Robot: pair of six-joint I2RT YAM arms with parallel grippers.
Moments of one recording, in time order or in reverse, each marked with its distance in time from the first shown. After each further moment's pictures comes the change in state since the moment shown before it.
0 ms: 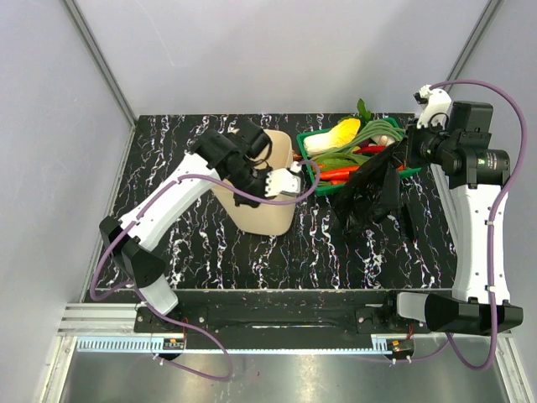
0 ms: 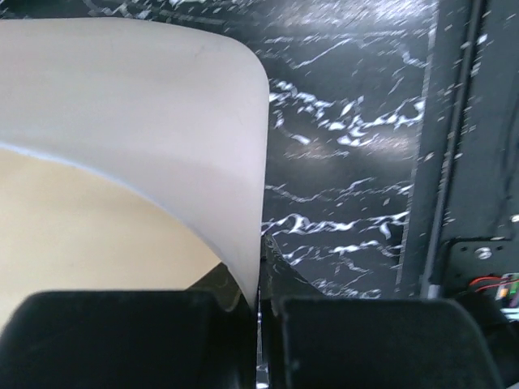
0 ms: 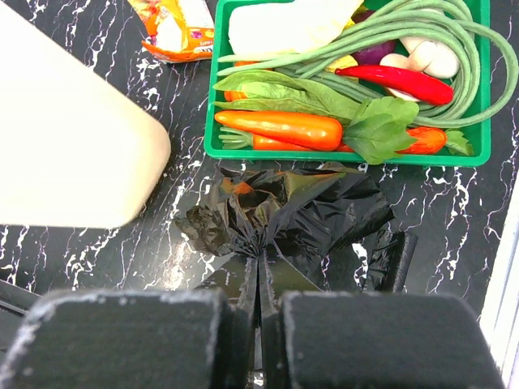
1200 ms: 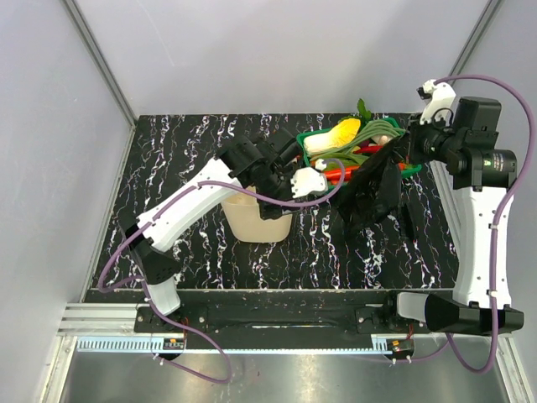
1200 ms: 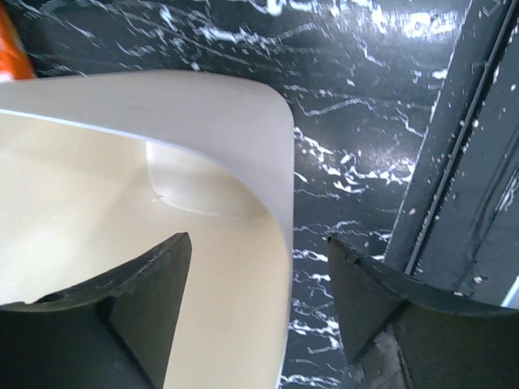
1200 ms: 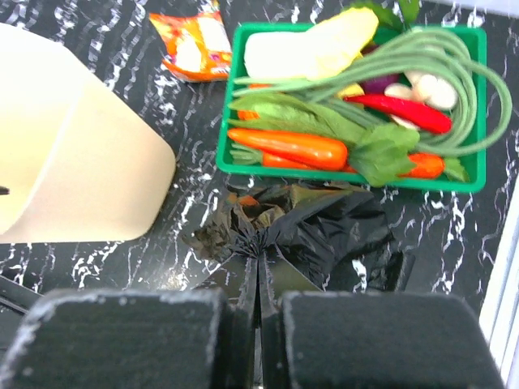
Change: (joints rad) left arm -0.233 0.098 0.137 0.019 -0.198 -0.366; right arm 0.000 -0.005 0.043 -0.003 -0.024 -0.014
